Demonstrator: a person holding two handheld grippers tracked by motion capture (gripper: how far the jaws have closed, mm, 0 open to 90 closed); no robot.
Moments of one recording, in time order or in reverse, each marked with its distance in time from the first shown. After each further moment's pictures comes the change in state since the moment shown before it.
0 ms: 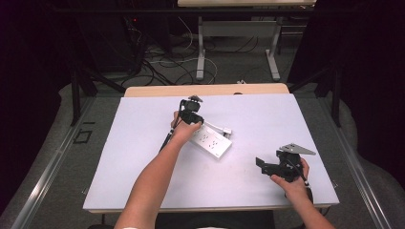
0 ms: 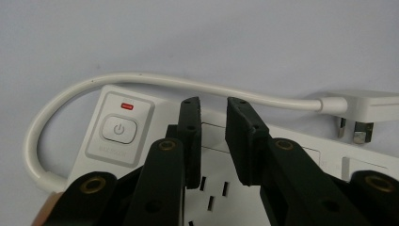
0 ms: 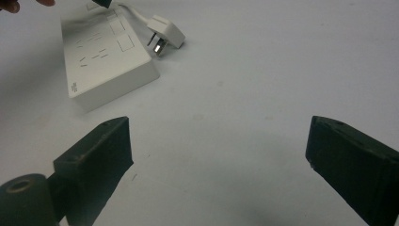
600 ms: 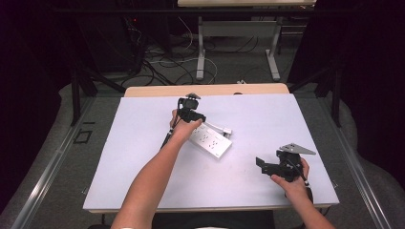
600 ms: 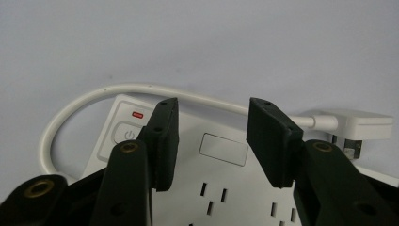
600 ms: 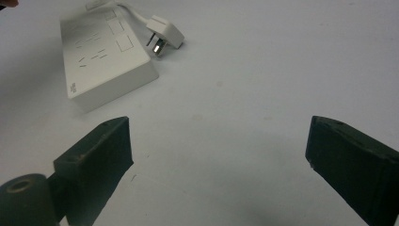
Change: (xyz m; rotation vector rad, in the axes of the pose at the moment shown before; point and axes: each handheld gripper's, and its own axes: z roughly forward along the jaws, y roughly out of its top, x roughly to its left) left arm 0.001 0.003 -0.009 -0.052 0.011 -0.059; right arm 0.000 0.000 0.000 -0.001 -0.004 0.002
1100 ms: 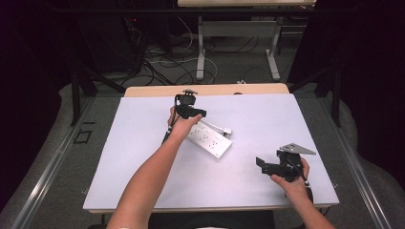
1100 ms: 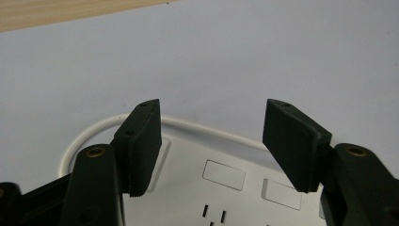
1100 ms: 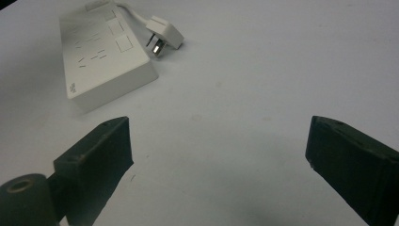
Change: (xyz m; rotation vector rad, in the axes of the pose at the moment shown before) left arm 0.005 0.007 -0.015 -0.109 -0.004 -0.051; right arm 0.000 0.000 -0.001 -0.003 0.004 0.002
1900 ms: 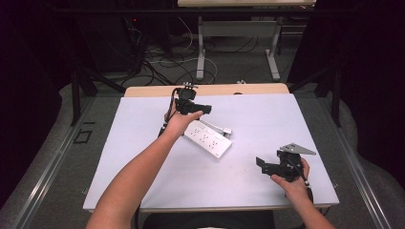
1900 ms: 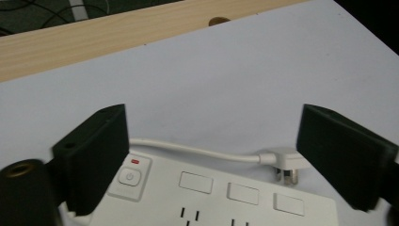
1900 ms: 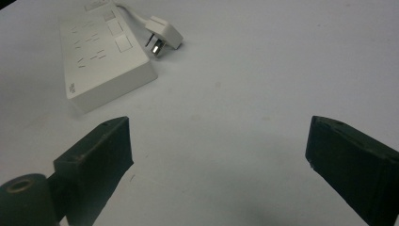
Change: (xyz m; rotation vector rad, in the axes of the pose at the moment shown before) left arm -0.013 0.012 -0.037 -0.065 -0.085 0.092; right arm 0.001 0.000 0.000 0.002 -0.001 0.010
